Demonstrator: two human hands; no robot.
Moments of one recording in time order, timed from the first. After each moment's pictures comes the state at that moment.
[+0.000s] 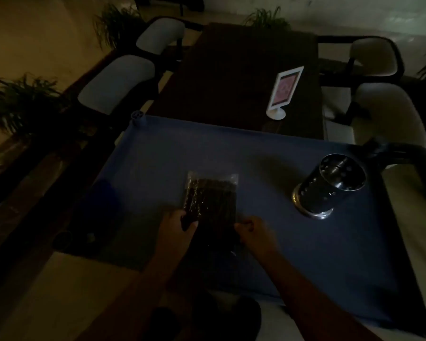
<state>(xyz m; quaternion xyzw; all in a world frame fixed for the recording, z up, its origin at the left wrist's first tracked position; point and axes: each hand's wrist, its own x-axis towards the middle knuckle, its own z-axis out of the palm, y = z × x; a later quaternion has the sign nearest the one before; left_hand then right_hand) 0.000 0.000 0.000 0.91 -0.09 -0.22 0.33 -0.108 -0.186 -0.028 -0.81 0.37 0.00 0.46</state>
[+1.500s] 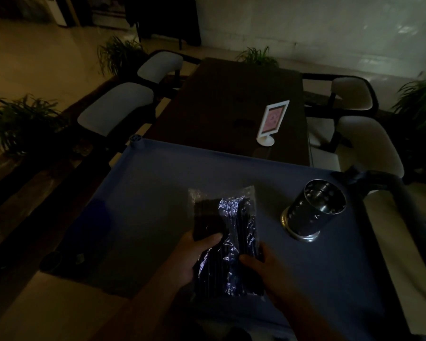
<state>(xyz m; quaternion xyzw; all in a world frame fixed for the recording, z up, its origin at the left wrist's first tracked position) -0.022 -0.033 0.047 0.59 0.00 -0.45 0.67 -0.156 -0.189 0.035 -0.57 0.34 -0.01 0.75</state>
